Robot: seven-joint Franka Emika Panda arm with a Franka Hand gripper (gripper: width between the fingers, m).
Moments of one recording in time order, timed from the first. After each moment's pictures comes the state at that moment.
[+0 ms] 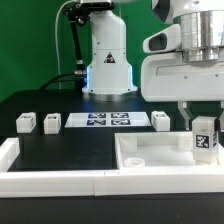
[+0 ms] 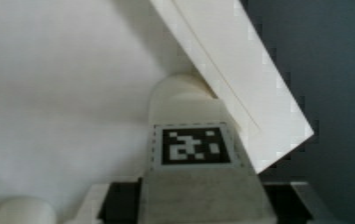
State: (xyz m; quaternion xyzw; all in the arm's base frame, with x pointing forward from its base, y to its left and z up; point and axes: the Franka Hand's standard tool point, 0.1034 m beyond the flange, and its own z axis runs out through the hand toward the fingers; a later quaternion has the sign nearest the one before) arm 0.618 0.119 0.077 -0.93 0.35 -0.08 0.05
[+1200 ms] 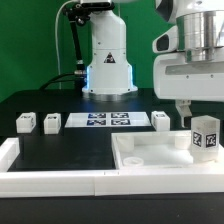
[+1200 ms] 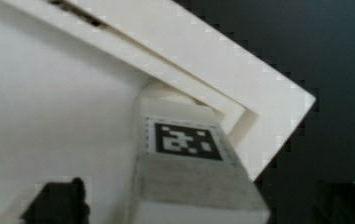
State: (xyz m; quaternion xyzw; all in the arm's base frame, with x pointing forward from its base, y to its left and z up) arm 0.618 0.122 0.078 -0.90 0.43 -0.07 0.05
